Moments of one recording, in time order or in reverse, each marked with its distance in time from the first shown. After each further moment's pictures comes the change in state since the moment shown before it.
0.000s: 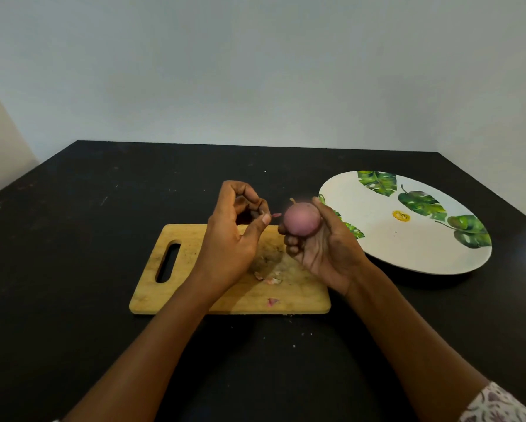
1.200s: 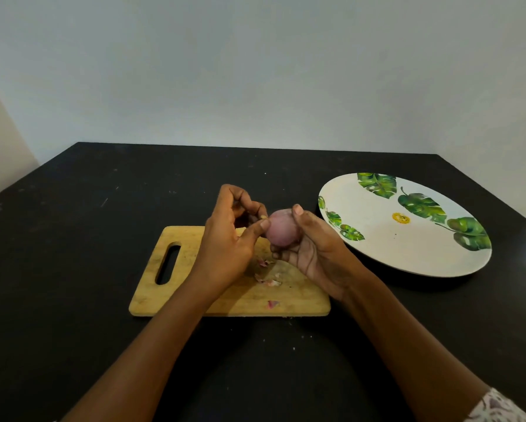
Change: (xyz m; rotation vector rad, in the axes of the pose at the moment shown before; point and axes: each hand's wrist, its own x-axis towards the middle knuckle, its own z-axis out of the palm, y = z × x) left_hand 0.002 -0.003 -0.002 -0.005 -0.005 -0.069; right_hand -0.002 0.008 0.011 -0.093 -0.032 -0.122
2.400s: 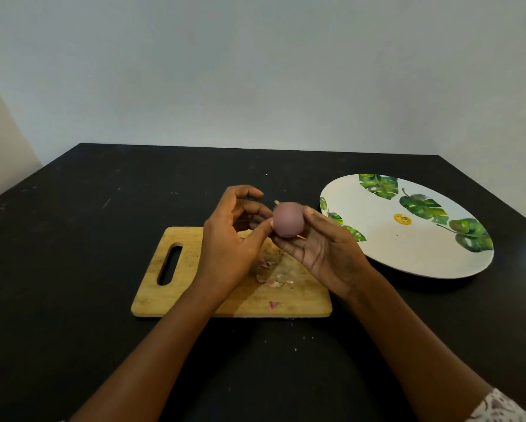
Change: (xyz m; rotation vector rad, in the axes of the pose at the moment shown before) left_hand -0.001 -0.001 0.003 0.047 0.097 0.097; right_hand -0.003 -0.008 -0.004 0.198 -0.047 -0.001
